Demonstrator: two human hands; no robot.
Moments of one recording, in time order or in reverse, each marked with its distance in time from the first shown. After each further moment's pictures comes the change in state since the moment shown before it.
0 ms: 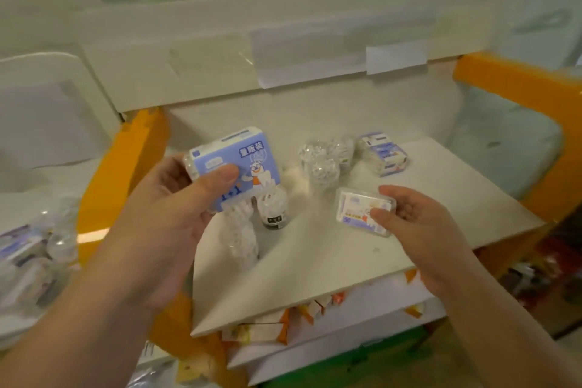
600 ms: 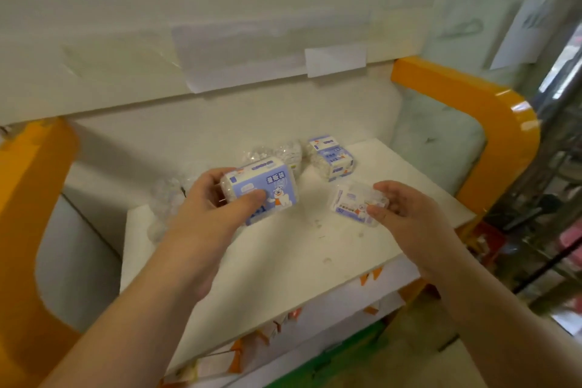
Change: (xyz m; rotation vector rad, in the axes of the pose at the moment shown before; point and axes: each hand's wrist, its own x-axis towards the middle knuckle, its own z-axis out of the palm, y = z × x) left_hand 0.055 -0.091 0.066 0.130 -0.141 -0.166; right_hand 0.043 0.020 -0.068 -0.245 0.149 -0.074
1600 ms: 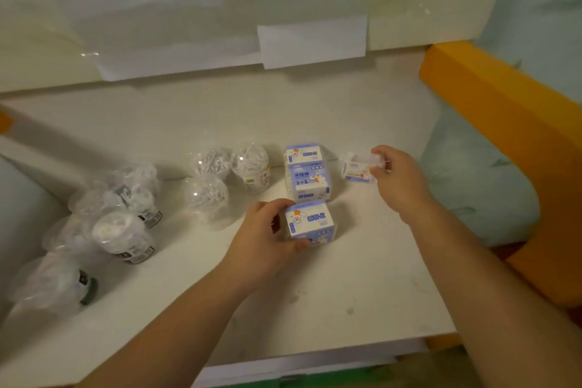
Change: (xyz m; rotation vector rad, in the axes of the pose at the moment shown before) left_hand 0.117 -0.127 0.174 0.715 0.052 -0.006; right_hand 0.308 0.108 -0.015 -0.290 -0.218 -0.237
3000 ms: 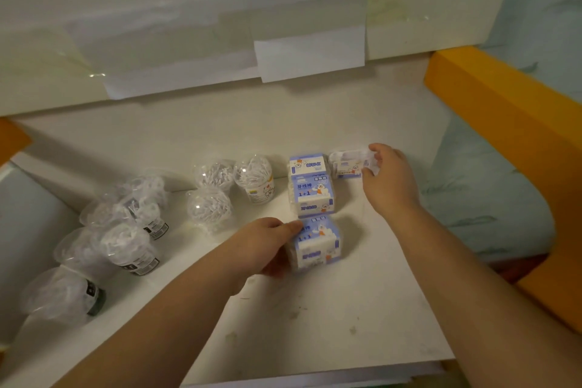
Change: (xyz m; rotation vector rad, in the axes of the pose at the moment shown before) left_hand 0.019 0.029 -0.016 -0.247 -0.220 -0.524; right_hand 0.010 -0.017 0.022 0.024 0.131 -0.019
